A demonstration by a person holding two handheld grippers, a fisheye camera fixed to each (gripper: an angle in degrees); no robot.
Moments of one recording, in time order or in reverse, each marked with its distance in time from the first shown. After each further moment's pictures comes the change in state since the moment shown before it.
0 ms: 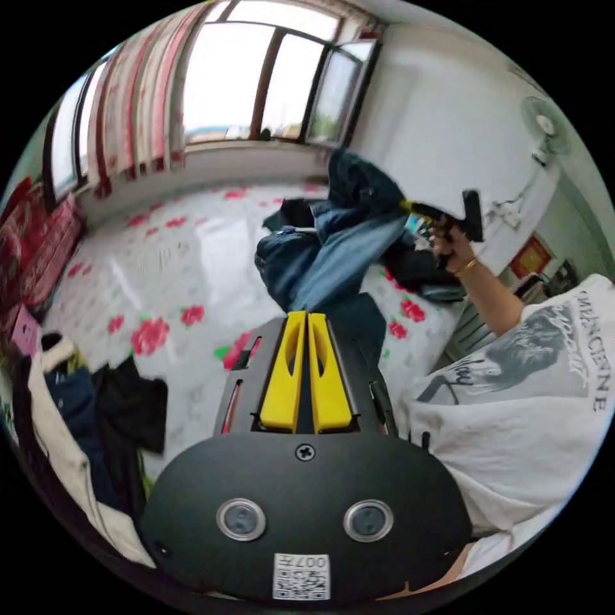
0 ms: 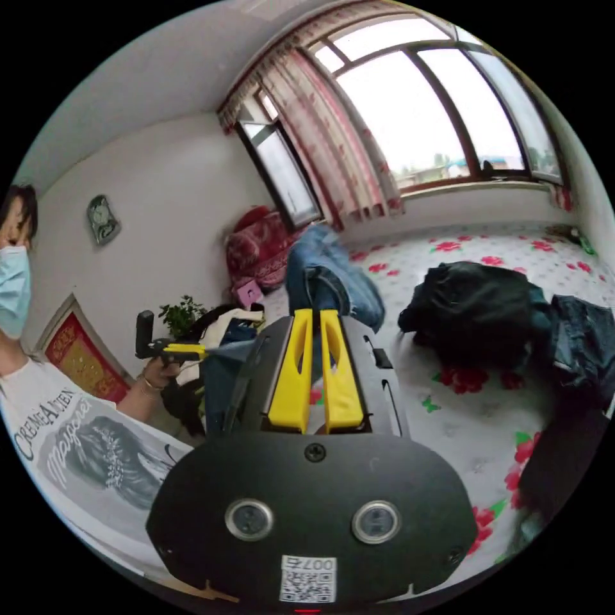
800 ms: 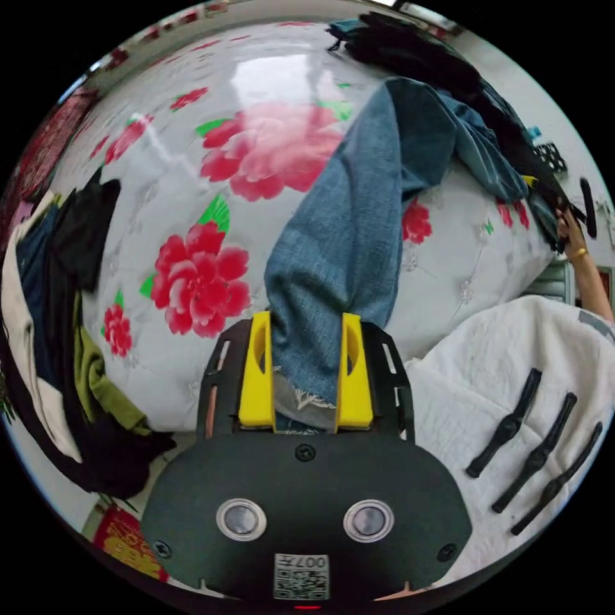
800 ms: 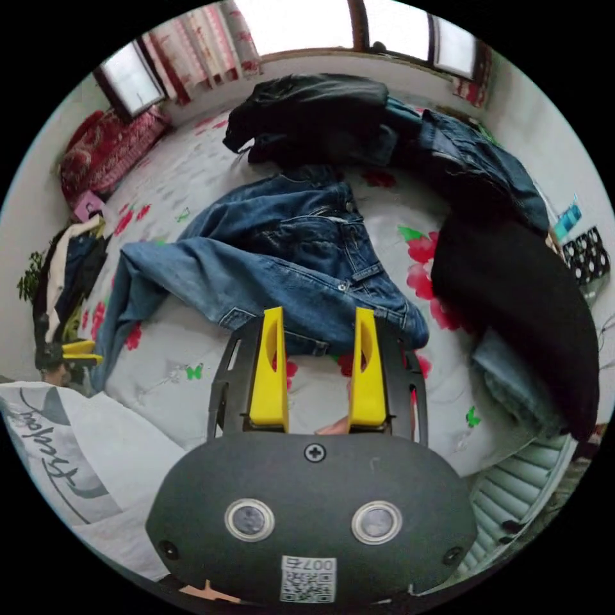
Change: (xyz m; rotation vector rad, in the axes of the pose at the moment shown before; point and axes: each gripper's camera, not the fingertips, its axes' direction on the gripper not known) left arm -0.019 0.163 0.208 -0.738 -0.187 -0.302; right arm 0.100 0.183 0.020 -0.532 0.611 0.303
